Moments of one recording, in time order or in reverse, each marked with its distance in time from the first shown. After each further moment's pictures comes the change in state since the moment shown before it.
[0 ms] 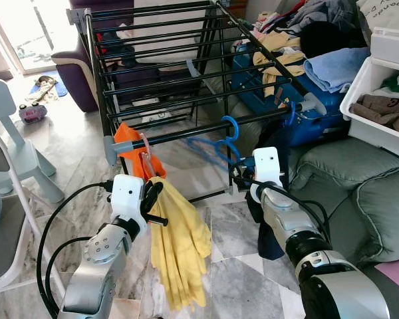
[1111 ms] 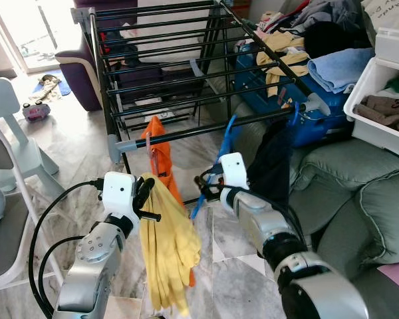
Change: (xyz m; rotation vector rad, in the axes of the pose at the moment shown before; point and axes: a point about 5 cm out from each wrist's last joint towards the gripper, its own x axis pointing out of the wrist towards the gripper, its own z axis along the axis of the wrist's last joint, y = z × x) left arm -0.002 0.010 0.004 0.005 -0.019 0.048; right arm 0.000 0.055 -0.004 0.032 0.090 0.220
